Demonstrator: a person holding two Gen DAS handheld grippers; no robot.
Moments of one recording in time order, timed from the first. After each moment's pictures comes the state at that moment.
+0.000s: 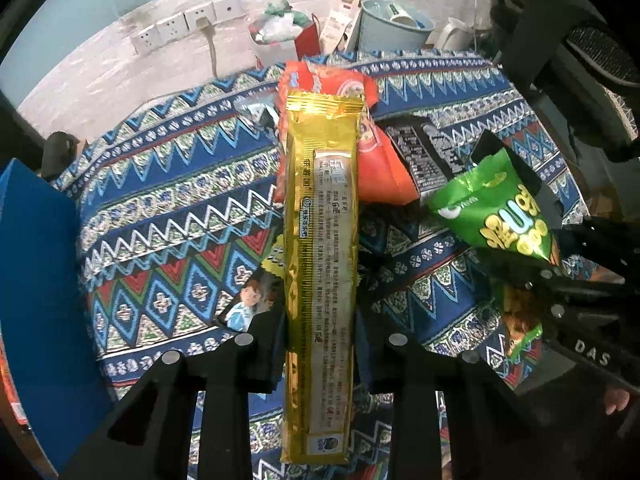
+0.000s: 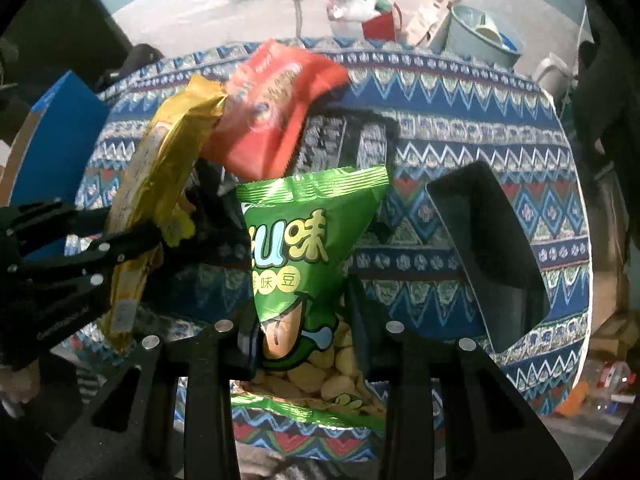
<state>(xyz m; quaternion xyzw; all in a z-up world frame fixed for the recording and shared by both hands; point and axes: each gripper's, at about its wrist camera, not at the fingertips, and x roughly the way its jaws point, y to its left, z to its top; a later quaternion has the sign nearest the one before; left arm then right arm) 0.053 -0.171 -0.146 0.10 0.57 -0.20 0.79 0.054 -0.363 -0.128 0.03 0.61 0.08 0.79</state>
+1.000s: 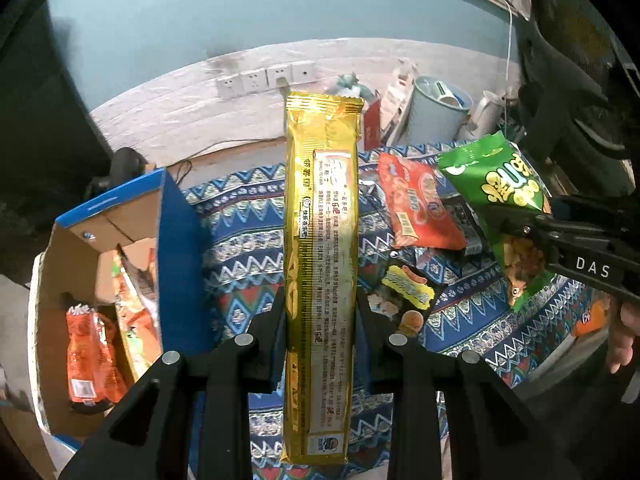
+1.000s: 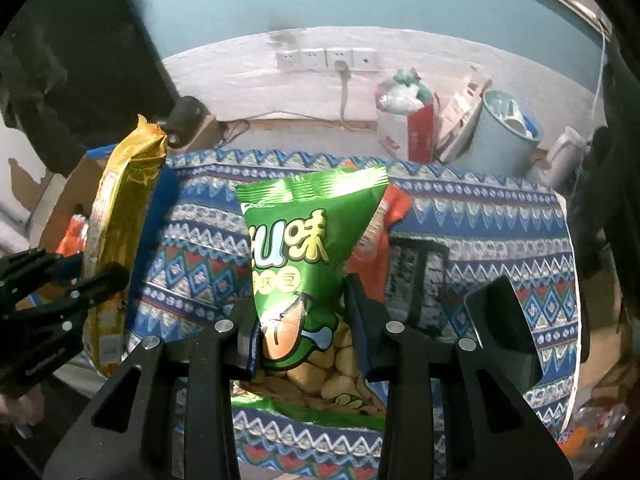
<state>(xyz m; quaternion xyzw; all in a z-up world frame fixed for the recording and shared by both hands) 0.030 -0.063 -0.058 0.07 0.49 -0.13 0.86 0.083 -0.281 -0.038 0.02 0.51 0.13 0.85</state>
